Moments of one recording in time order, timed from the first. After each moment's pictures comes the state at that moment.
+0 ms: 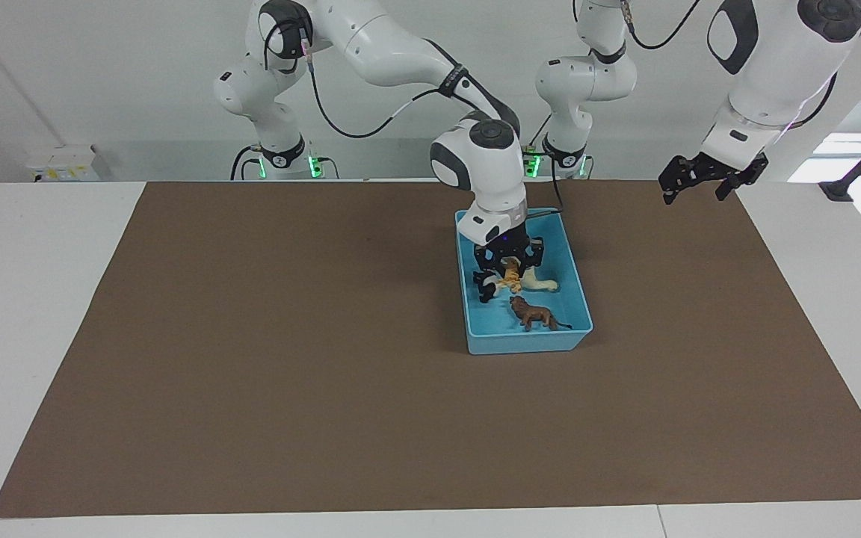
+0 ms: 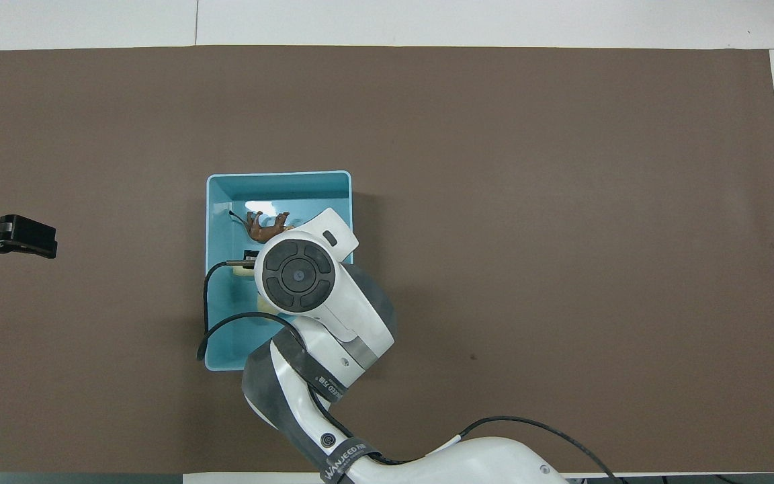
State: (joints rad) left arm -0.02 -0.08 -0.01 -1.73 0.08 1.55 0.02; right arm 0.94 0.57 -0.15 -1.51 0.20 2.32 0.82
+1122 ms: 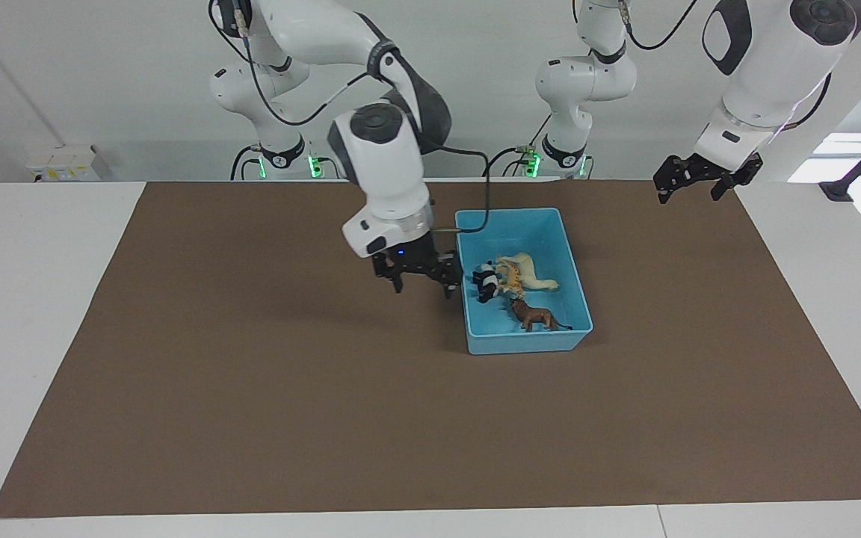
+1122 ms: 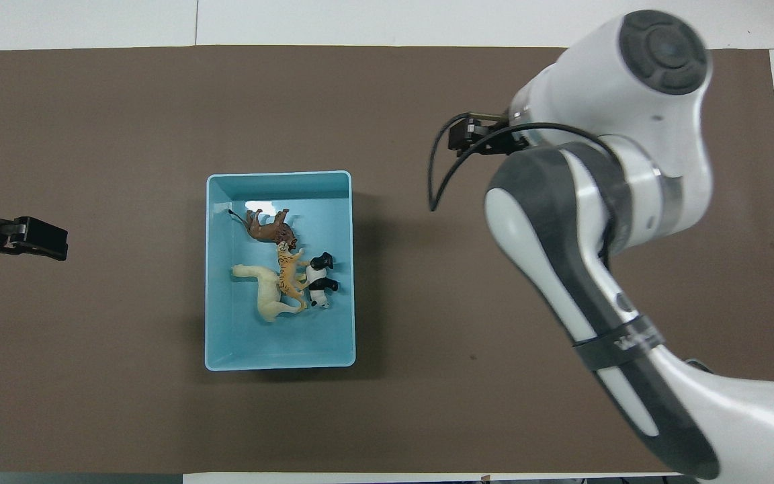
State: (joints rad) left arm -0.02 -0.07 -0.03 -1.73 0.07 1.54 0.02; right arm 0.48 0.32 -0.25 -1.48 0.21 1.91 0.26
